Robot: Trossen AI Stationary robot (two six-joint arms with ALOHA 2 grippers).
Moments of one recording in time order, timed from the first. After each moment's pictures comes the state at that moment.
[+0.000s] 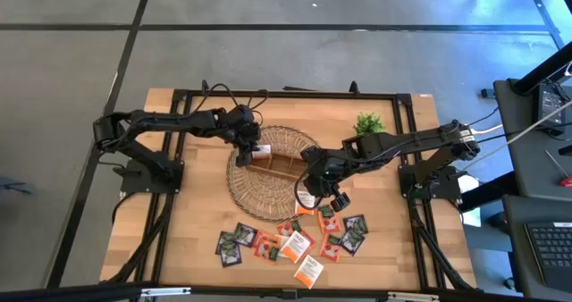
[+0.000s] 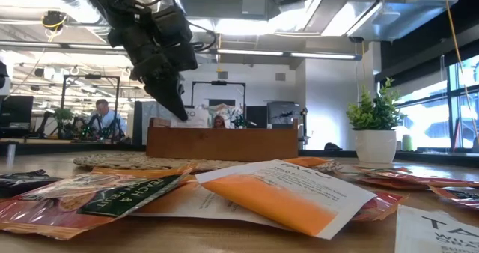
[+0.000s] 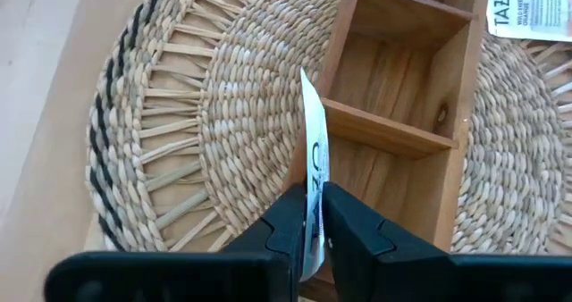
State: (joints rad) left arm 0.41 1.43 0.79 -0.31 0.22 0.21; right arm 0.21 1.65 1.64 -0.97 -0.04 -0.40
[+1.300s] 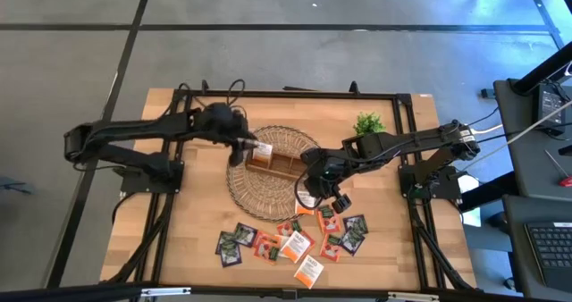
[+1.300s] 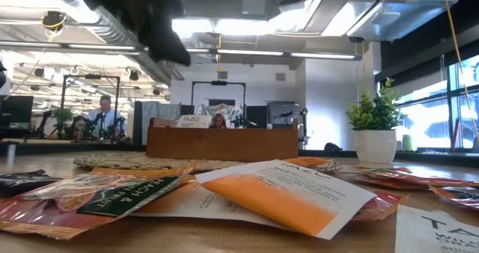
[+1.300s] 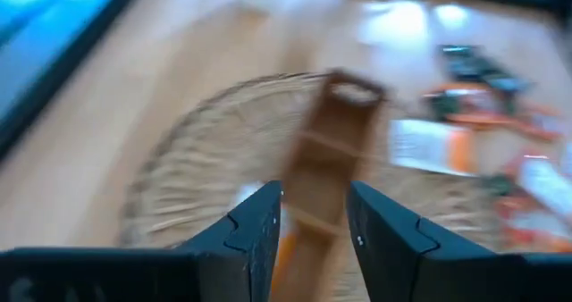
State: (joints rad) left arm 0.28 1.10 0.79 -0.31 0.16 -0.02; right arm 0.21 1.65 1.64 -0.96 -0.10 -0.39
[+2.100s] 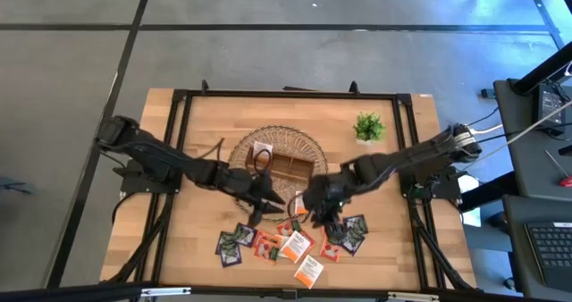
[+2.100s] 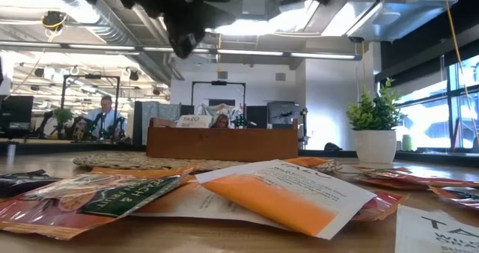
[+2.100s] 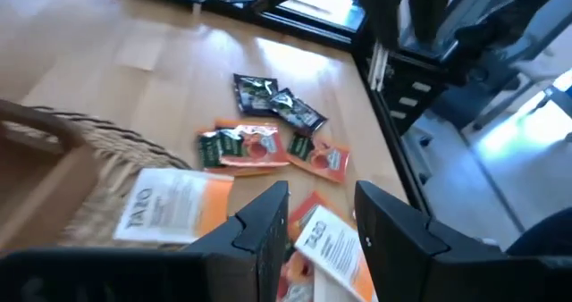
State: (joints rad) left arm -0.27 1.50 0.79 0.34 -0.01 -0.42; right arm 0.32 1.65 1.44 -0.72 -0.31 0.34
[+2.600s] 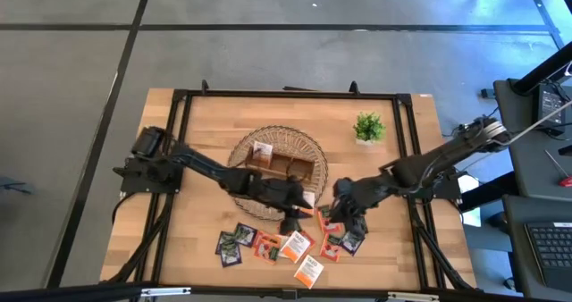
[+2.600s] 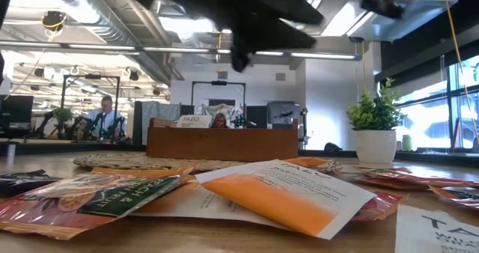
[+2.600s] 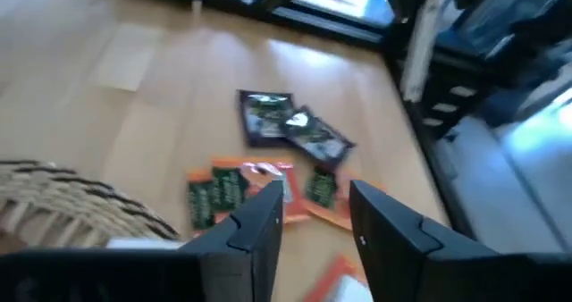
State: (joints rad) left arm -0.25 1.85 1.15 0.25 -0.03 -0.37; right arm 0.45 1.28 0.99 -0.43 -0.04 0.74
